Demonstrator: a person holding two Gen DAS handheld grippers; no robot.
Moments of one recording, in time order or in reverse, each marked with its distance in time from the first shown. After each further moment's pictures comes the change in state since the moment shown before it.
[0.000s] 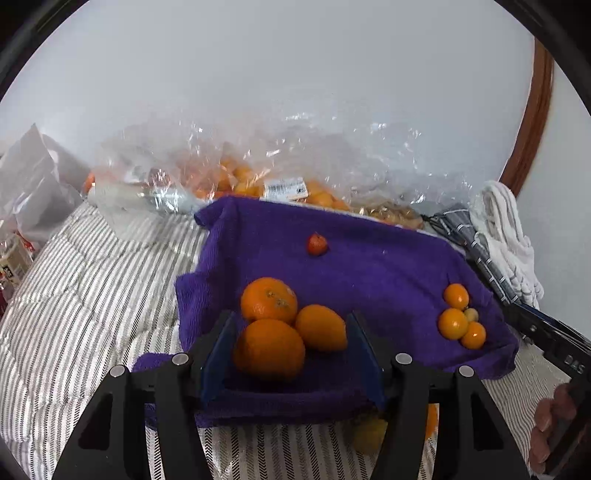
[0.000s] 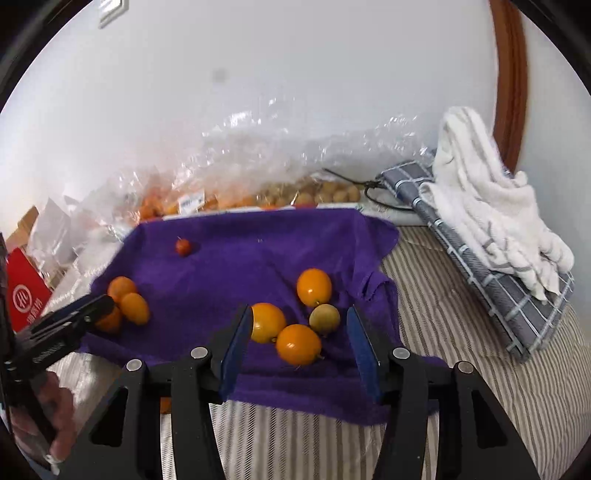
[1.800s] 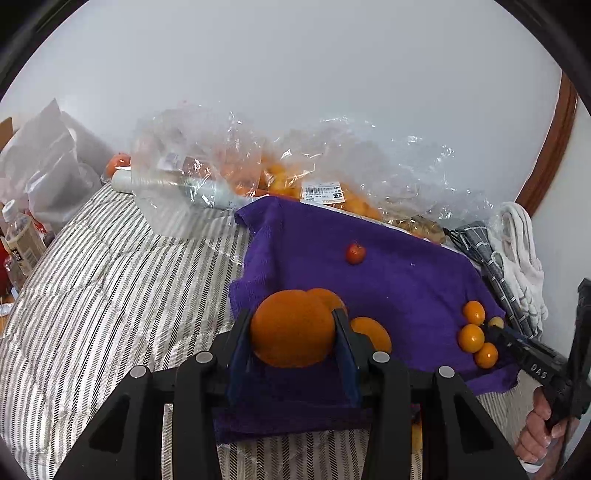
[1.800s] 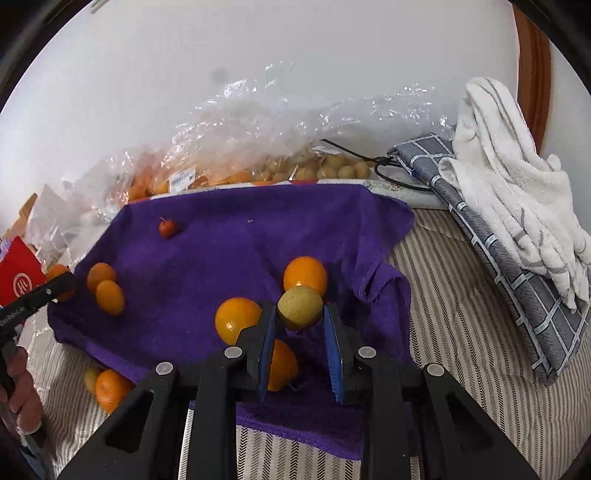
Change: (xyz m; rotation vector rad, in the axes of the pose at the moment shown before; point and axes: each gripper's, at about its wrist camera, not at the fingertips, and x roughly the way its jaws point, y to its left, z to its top) left arm 0.002 0.037 0.007 -0.097 0.038 0.015; right arm 0.056 -0.018 0.000 -0.034 0.094 0.051
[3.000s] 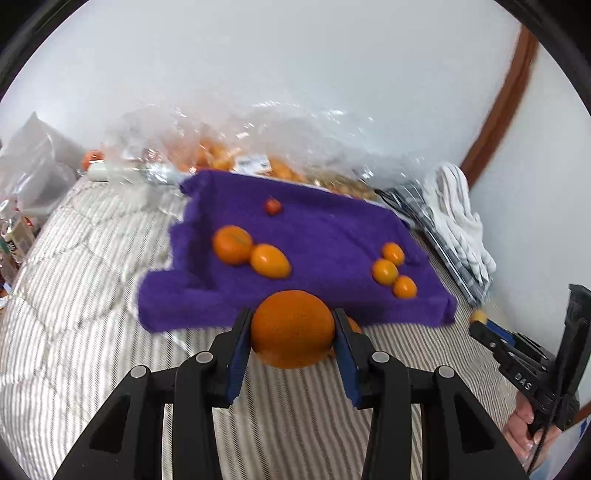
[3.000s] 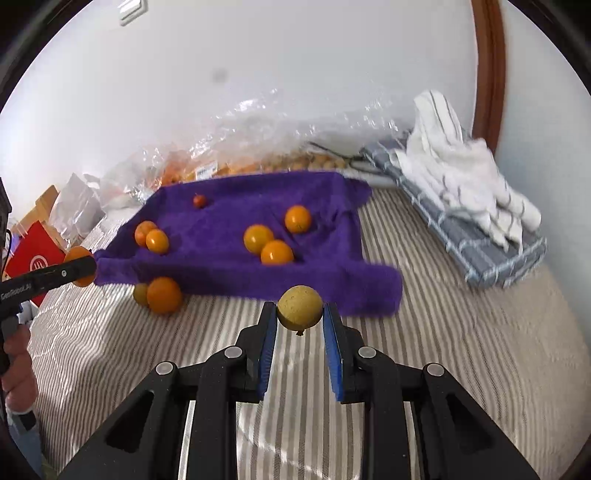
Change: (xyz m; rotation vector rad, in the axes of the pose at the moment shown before) left arm -0.073 -0.047 -0.029 0.073 0.093 -0.114; right arm -0.113 -0.003 -0.061 -0.015 -0.047 -0.015
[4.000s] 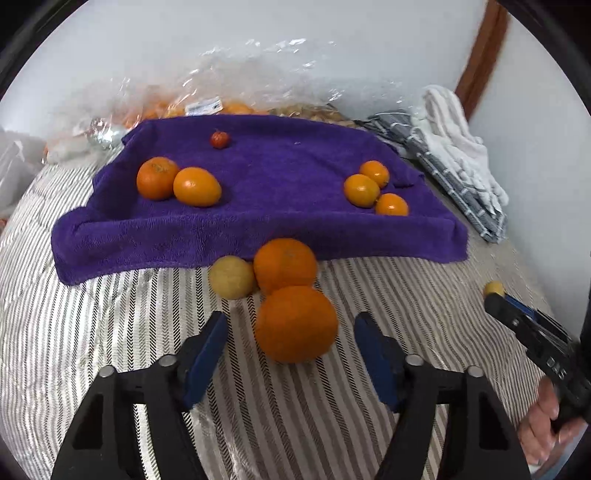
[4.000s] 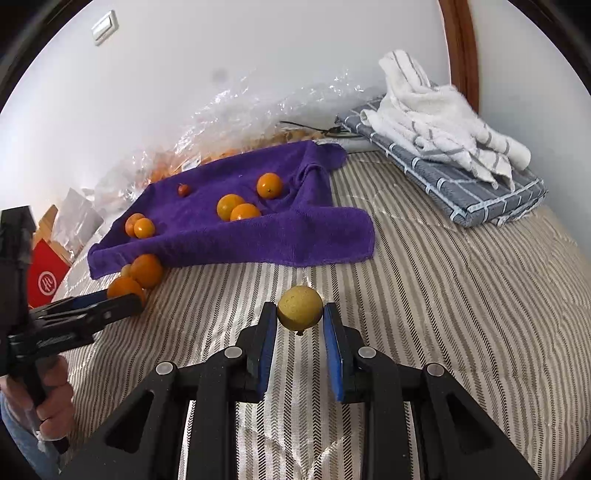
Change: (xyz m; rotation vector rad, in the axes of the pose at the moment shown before) left arm 0.060 -0.062 -0.056 0.124 0.157 0.052; right arm 0.007 -0.040 -0.047 0.132 0.032 0.053
